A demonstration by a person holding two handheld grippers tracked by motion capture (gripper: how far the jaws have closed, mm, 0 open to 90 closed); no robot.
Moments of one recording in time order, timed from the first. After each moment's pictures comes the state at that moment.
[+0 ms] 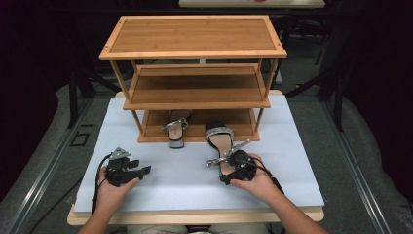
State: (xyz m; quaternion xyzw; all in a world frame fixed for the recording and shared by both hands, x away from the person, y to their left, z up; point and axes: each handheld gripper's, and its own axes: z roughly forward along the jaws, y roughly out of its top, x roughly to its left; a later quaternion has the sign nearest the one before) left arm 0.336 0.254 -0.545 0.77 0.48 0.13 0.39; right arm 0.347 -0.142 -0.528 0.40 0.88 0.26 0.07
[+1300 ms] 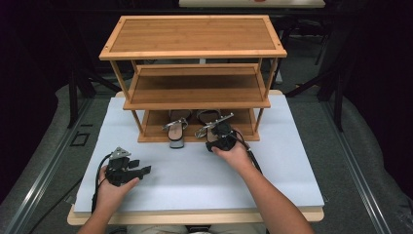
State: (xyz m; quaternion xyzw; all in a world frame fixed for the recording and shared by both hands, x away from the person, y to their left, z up) left arm 0.339 0.254 -0.547 0.78 0.48 0.13 0.39; right arm 0.440 -0.095 -0.520 0.45 0.83 0.29 0.14
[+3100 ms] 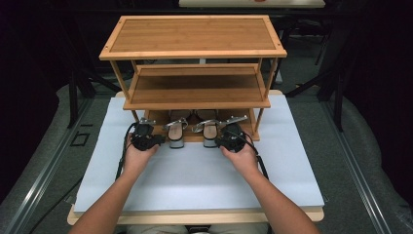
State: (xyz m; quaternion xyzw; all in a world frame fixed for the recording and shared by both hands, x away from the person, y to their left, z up) left arm 0.439 0.194 -0.522 0.79 0.48 0.14 0.35; right arm 0.420 -0.120 -0.505 0.47 0.79 0.35 0.16
